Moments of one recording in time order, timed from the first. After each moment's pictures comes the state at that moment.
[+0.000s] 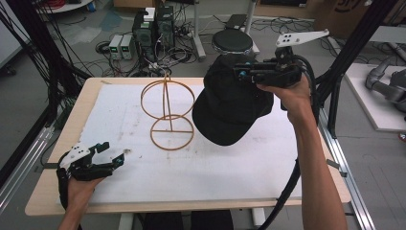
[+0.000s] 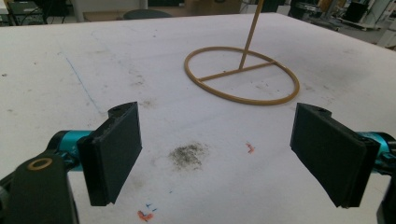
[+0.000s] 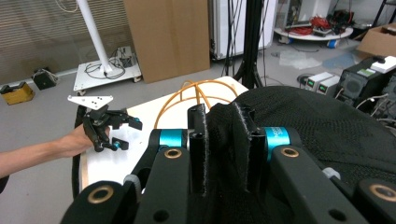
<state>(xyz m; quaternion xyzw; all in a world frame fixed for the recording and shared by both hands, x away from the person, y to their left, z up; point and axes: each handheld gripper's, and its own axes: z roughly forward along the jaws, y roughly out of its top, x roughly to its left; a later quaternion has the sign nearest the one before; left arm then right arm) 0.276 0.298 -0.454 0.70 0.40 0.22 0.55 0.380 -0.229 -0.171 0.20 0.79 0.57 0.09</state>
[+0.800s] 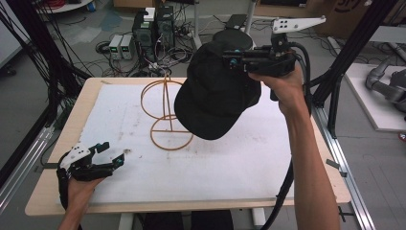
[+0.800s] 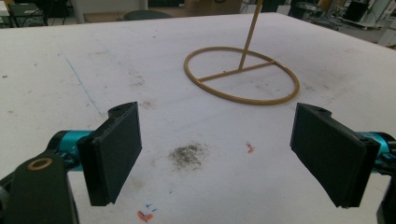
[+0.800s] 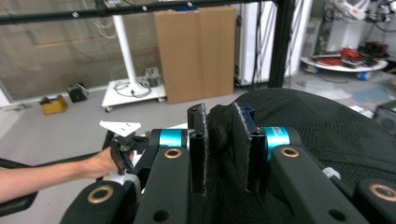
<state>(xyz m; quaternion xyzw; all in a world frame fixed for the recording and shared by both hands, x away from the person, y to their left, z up) 0.276 0.298 -0.454 0.70 0.40 0.22 0.55 0.387 -0.207 -0.151 0.14 0.77 0.62 0.06</state>
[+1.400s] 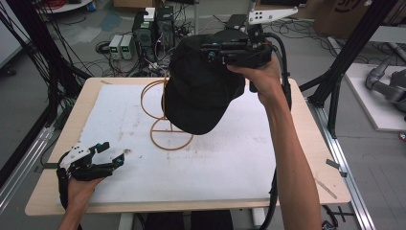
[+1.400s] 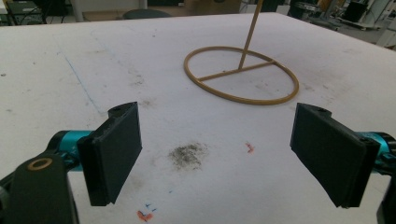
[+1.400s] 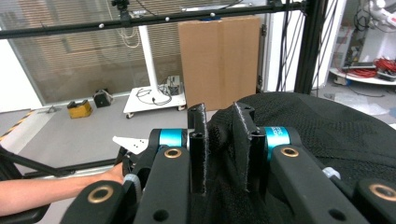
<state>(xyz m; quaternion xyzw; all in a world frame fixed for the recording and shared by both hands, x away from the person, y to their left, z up) 0.276 0.298 -0.454 0.70 0.40 0.22 0.55 0.407 -0.165 -0.146 0.11 0.76 0.64 0.03</state>
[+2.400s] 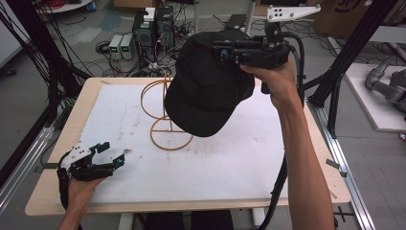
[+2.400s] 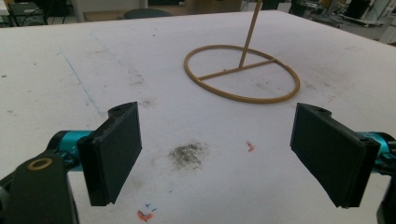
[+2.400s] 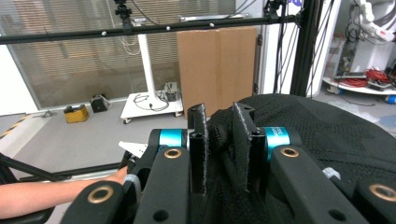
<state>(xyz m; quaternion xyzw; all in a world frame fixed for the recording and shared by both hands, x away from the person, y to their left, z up) 0.276 0.297 -0.453 0.70 0.40 0.23 0.55 0.384 -0.188 -0.131 0.11 0.75 0.65 0.04</state>
